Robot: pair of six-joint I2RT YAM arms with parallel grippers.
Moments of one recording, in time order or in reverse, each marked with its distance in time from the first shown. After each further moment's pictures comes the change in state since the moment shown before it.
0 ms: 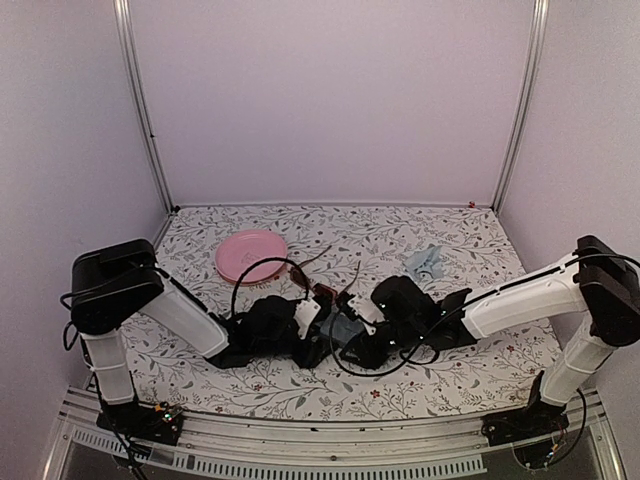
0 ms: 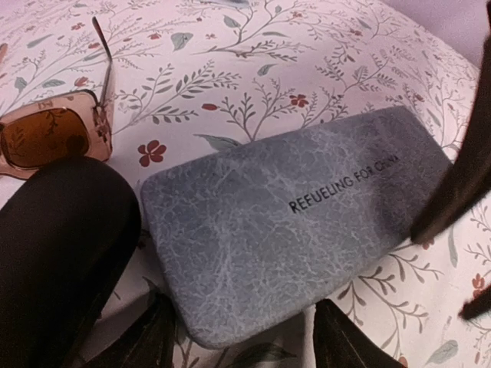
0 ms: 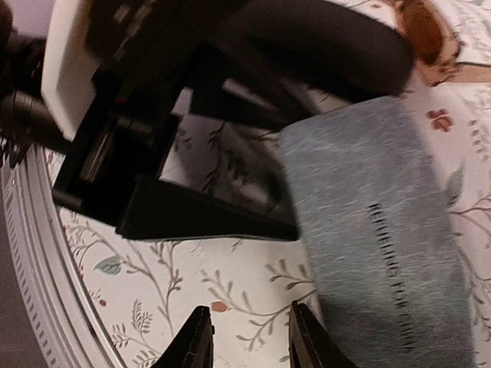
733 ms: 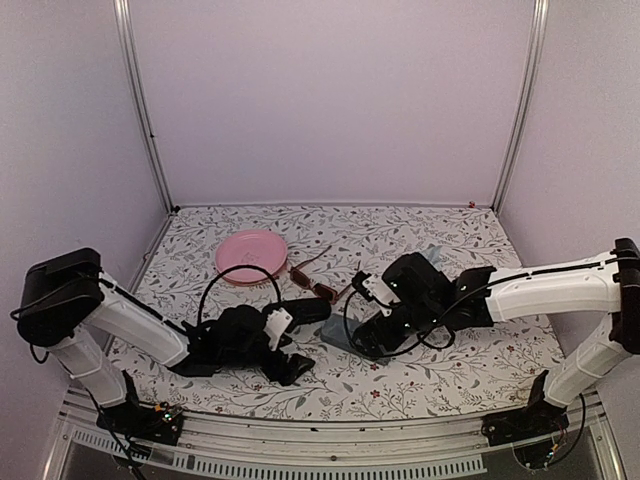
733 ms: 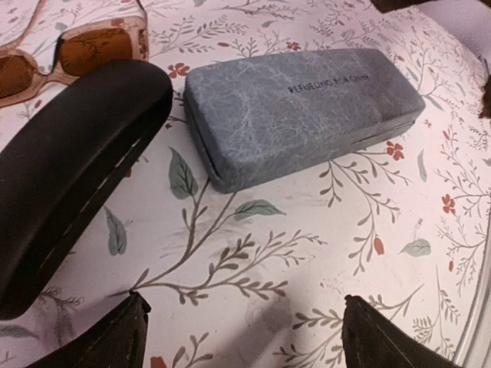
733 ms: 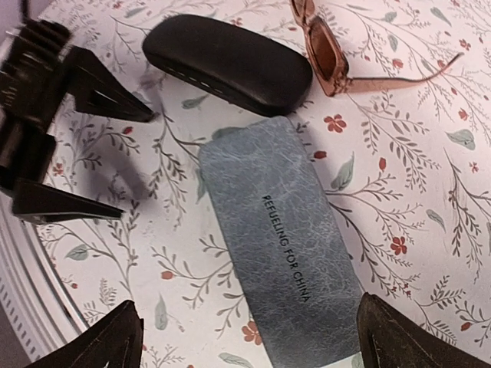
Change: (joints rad) left arm -0.035 -0.254 -0.195 -0.133 -0.028 -0.057; right arm -0.004 -0.148 0.076 -0.288 0.132 -0.044
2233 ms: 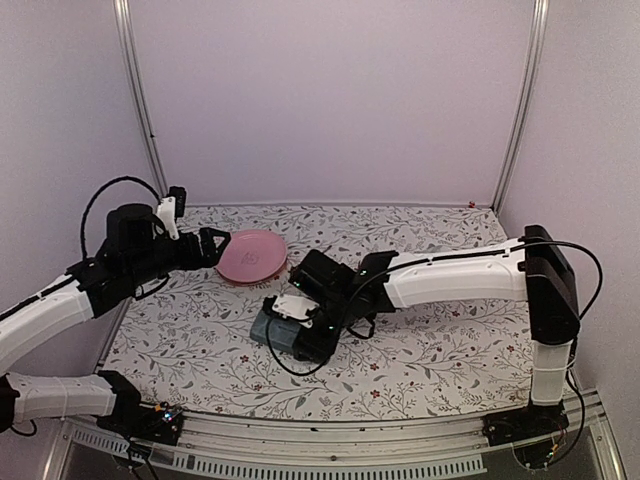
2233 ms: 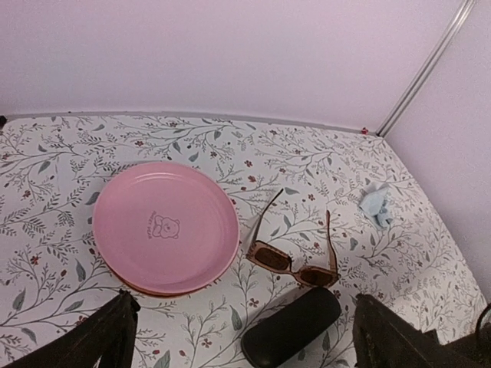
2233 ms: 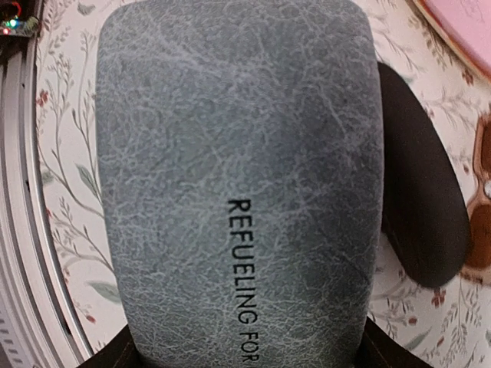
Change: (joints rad) left arm 0.557 -0.712 0.211 -0.629 0.002 -0.129; right arm 0.113 0.505 0.616 -0.318 -0.072 -0.418
